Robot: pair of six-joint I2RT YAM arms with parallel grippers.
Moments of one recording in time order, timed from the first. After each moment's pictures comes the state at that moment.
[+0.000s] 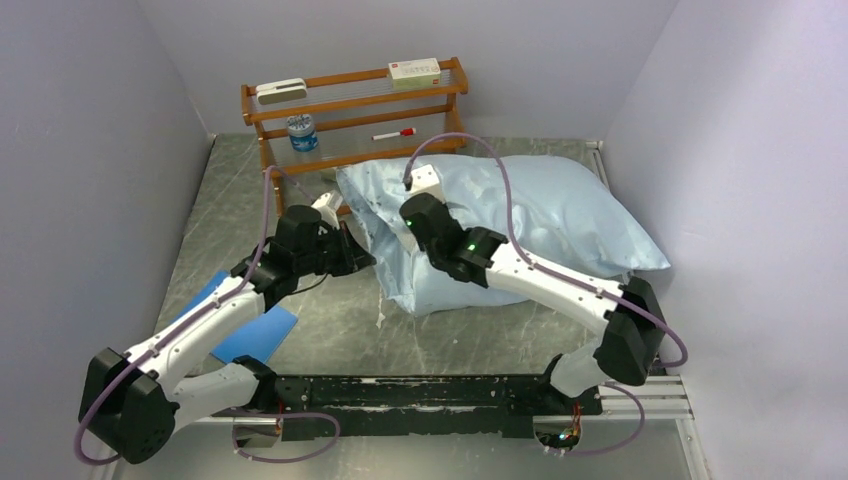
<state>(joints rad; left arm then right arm) -0.54 1.06 0.71 -0.18 0.26 -0.75 0.96 1.50 1.22 -0.39 0.68 0.19</state>
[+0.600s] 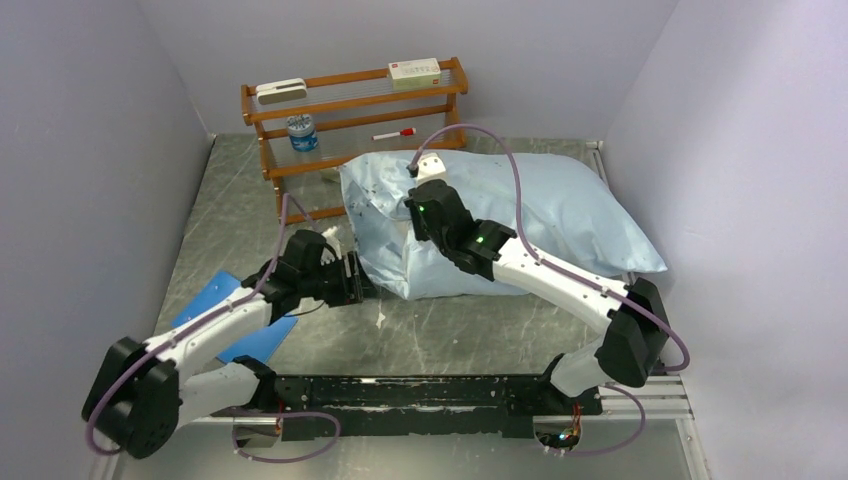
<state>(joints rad) -0.52 1.04 0.55 -0.21 0.38 -0.73 0.88 1.46 1.21 -0.25 0.45 0.21</state>
